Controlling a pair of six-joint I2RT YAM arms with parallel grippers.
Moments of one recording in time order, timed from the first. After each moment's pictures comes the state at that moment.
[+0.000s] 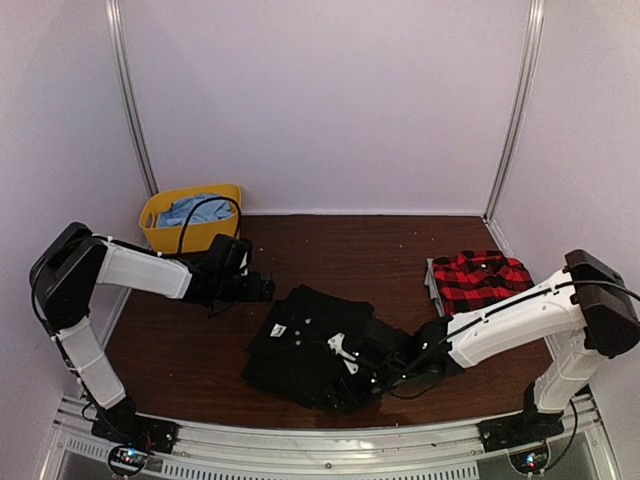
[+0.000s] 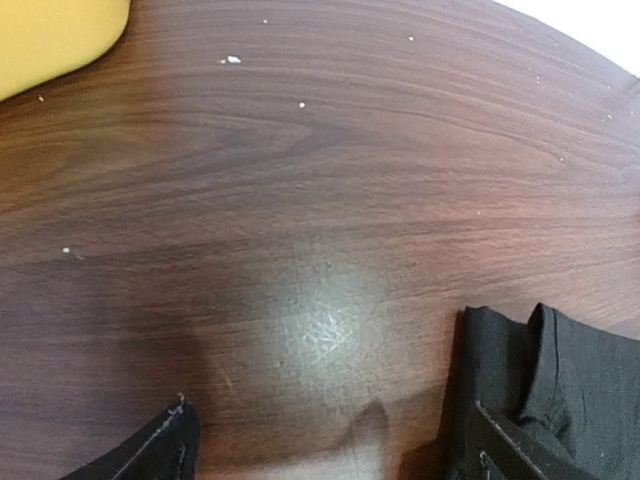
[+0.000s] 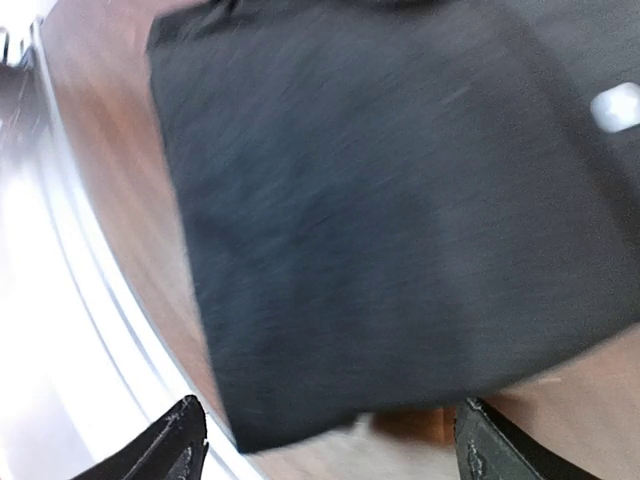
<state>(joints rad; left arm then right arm) -0.62 1.75 0.90 0.09 -0.14 -0.49 1.26 1.66 0.87 -0.14 -0.04 0.57</state>
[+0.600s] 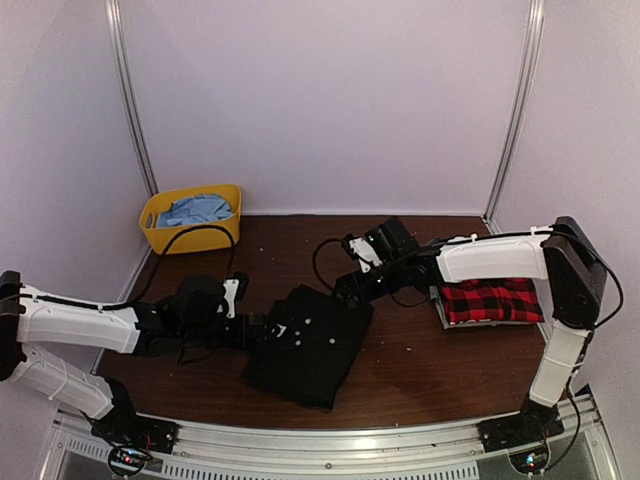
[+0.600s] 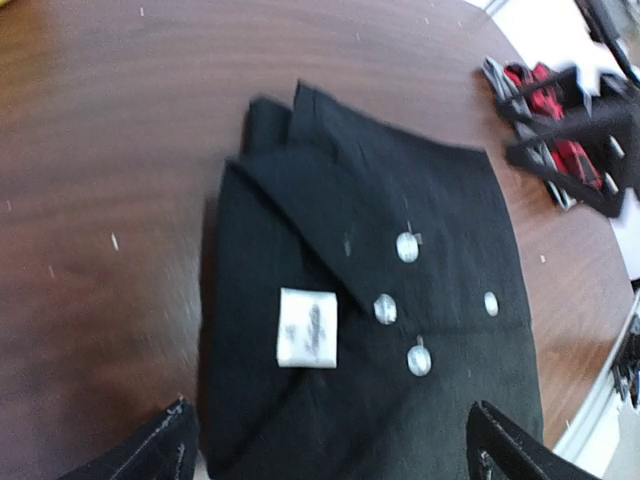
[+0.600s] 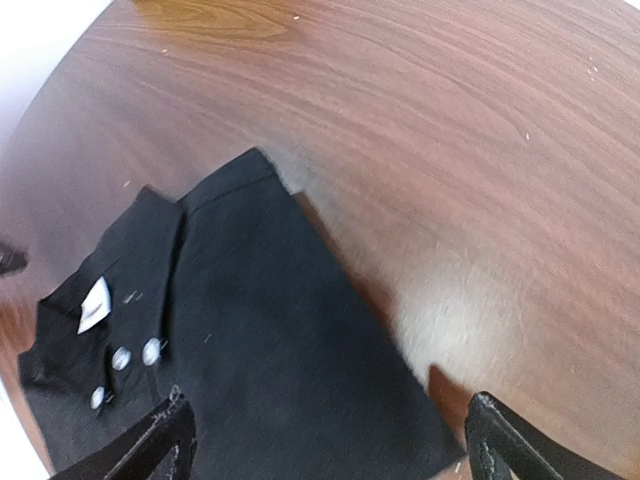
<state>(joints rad) -0.87 1.27 0.53 0.08 -0.06 -0.65 0.77 1.80 1.20 -0.21 -0.10 0.27</state>
